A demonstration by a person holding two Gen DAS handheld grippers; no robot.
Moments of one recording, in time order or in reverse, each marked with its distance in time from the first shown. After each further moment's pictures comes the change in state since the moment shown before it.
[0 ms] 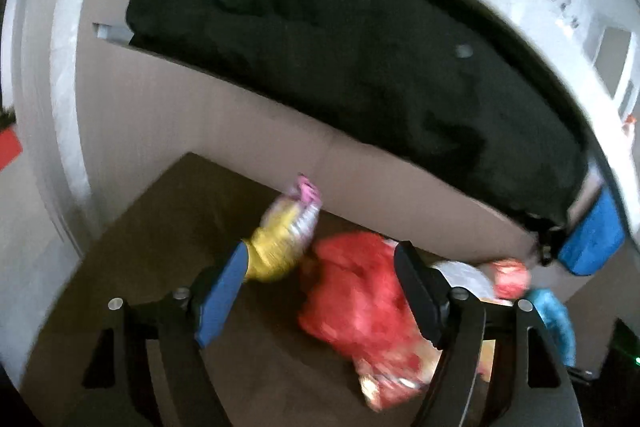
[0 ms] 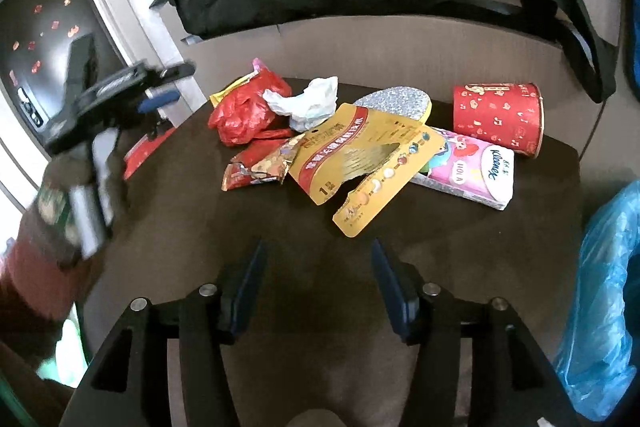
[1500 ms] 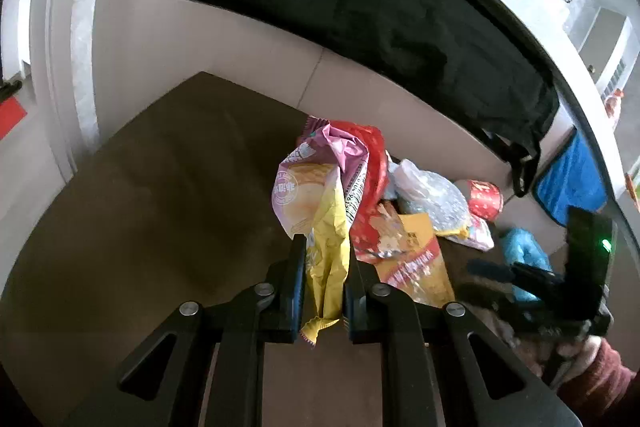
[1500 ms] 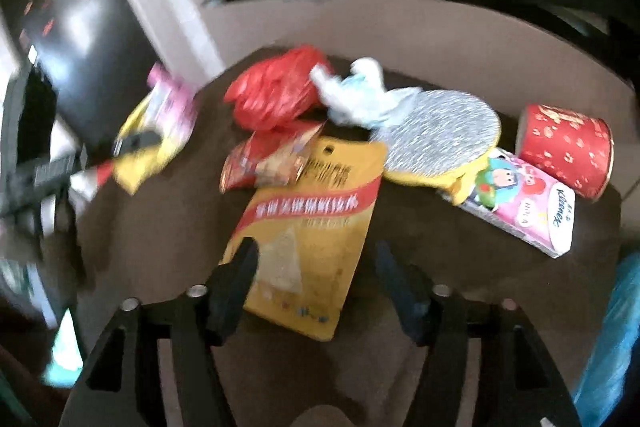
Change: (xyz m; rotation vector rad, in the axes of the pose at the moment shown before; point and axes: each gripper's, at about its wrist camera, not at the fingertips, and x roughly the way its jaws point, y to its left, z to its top) left arm -0.080 -0.017 -0.085 -0.034 0.129 -0.043; right arm 0.041 0.017 0.032 -0.066 0.085 0.032
